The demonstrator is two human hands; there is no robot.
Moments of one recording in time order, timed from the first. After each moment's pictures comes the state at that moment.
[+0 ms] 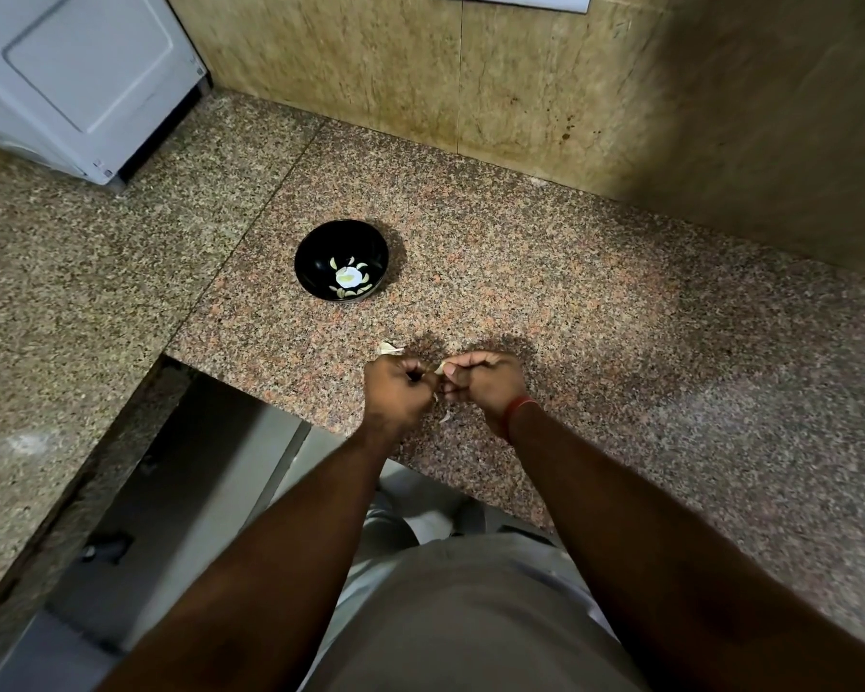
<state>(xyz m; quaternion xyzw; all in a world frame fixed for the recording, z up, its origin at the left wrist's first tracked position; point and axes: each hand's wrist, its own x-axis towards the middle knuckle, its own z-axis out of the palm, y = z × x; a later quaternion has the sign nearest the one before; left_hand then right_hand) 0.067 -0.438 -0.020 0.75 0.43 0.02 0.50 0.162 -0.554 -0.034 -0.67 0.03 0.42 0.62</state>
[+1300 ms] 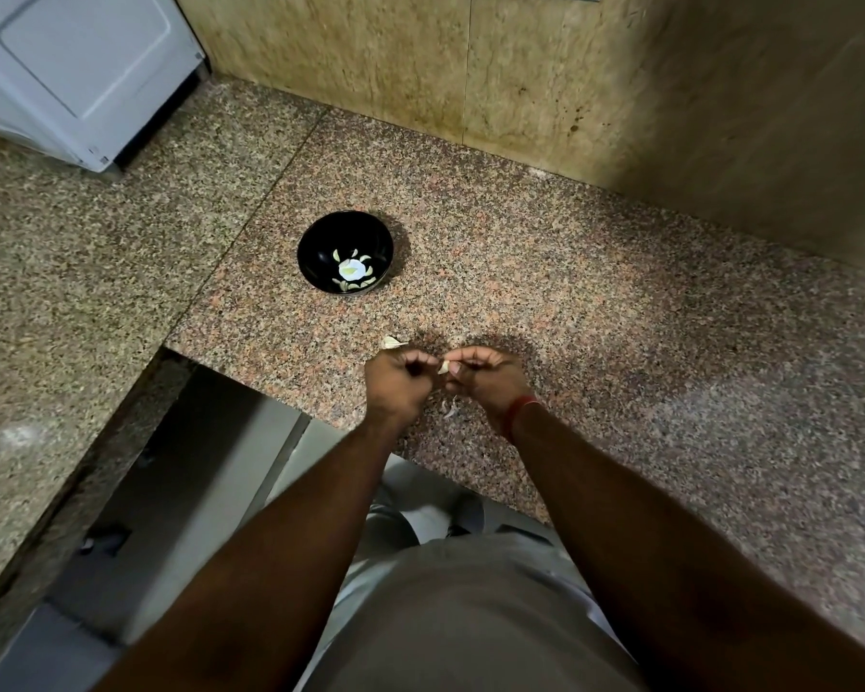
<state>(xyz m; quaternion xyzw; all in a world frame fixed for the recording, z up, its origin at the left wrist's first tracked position) 0.068 -0.429 -0.036 0.73 0.43 0.04 0.53 0.157 -0.554 -0.040 -0.64 0.03 0.44 0.63</state>
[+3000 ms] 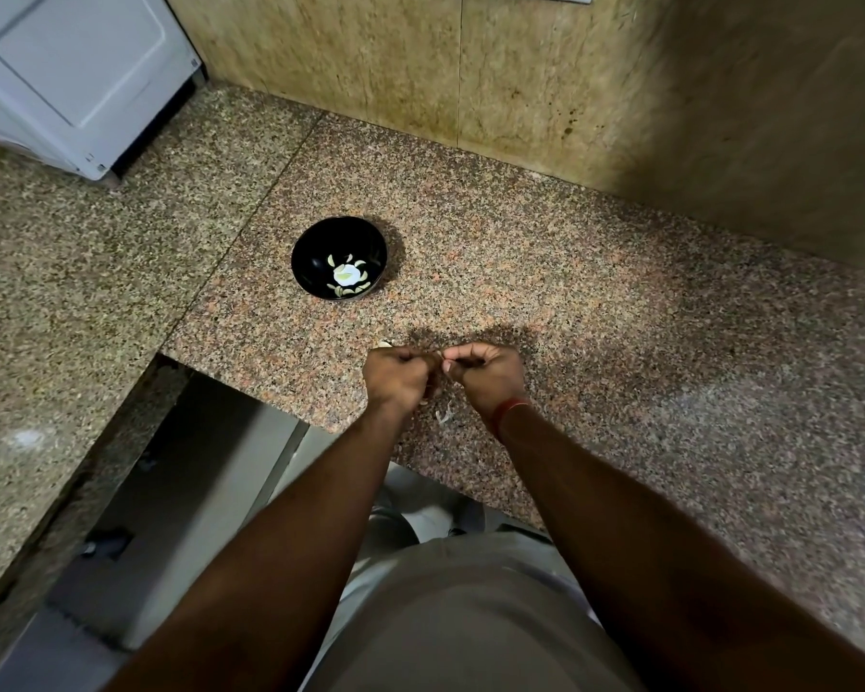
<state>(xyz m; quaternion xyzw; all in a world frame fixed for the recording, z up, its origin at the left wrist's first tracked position) 0.095 -0.434 -0.023 0.55 0.54 0.07 0.64 0.160 -0.547 -0.036 -0.73 -0.03 0.31 0.61</state>
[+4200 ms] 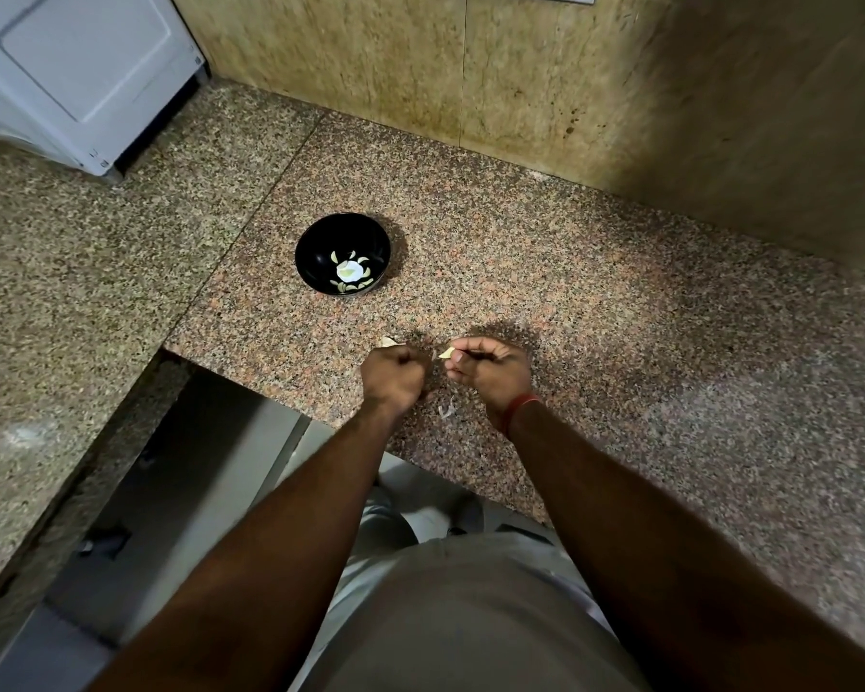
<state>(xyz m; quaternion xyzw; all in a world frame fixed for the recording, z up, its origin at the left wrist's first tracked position) 0.077 -0.427 -0.028 0.60 0.52 0.03 0.61 0.161 -0.555 -0.037 -0.62 0.04 0.38 0.68</state>
